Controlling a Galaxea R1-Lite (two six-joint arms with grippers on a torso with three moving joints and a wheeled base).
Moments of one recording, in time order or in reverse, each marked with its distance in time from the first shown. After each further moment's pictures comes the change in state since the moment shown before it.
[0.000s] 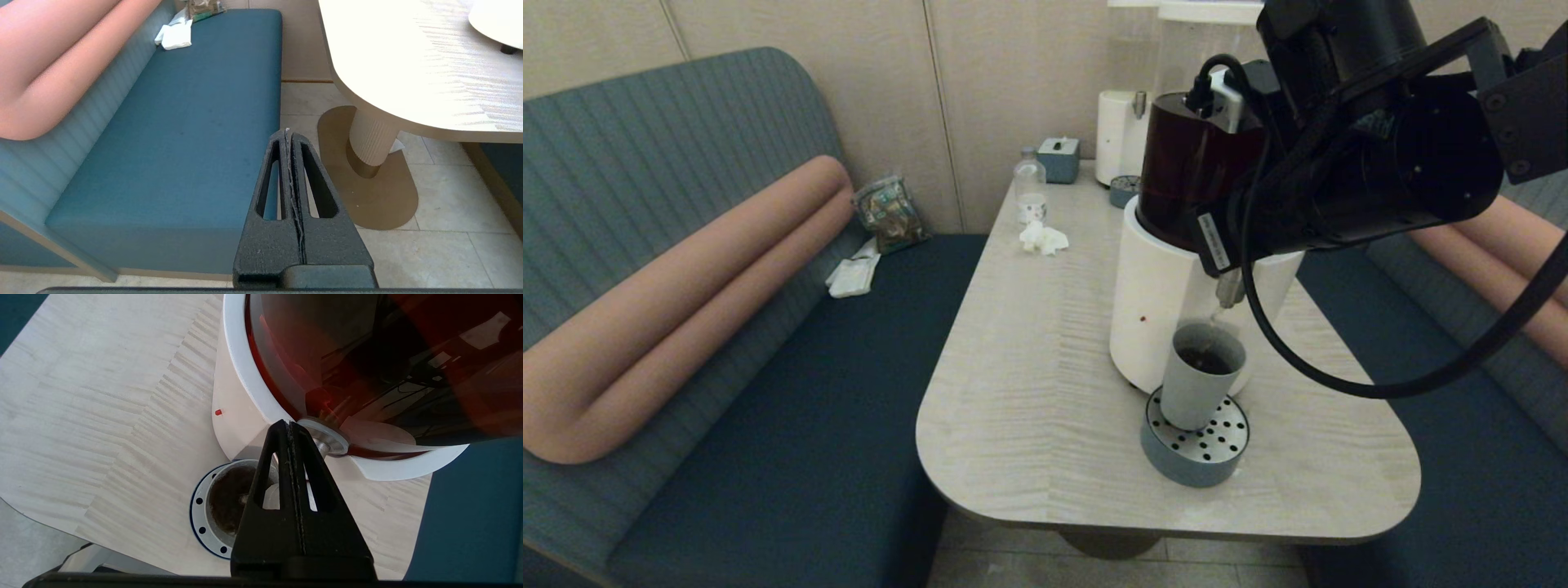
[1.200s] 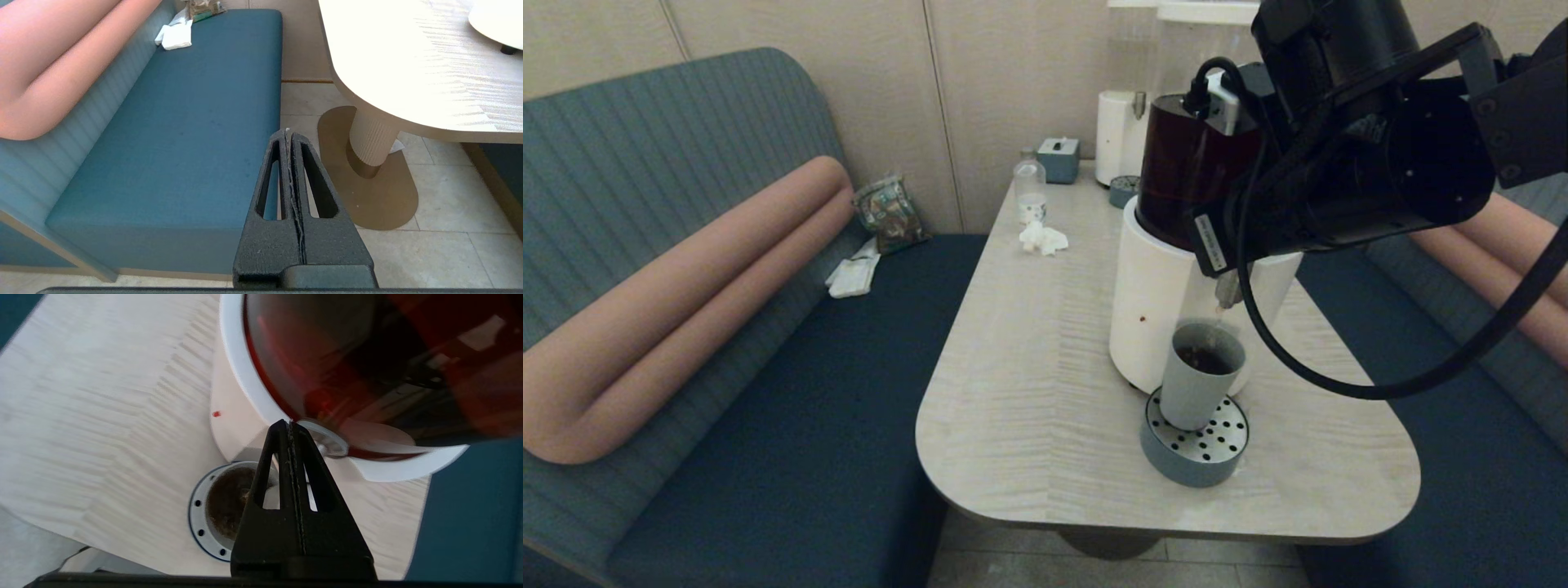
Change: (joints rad) left arm 0.000 0.000 0.000 0.000 0.000 0.000; right arm 0.013 0.004 0.004 -0.013 -0.002 0.004
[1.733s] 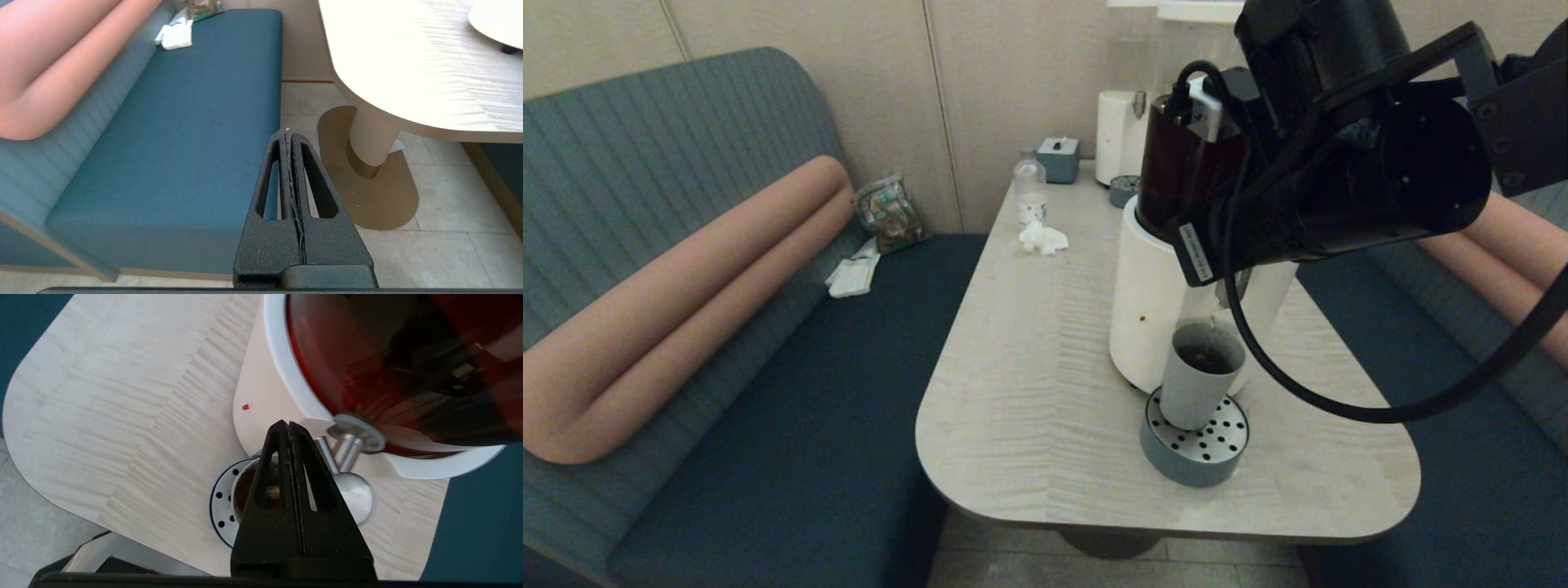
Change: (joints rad) left arm 0.000 0.000 0.000 0.000 0.000 0.000; right arm 0.044 0.000 0.004 0.004 0.004 0.007
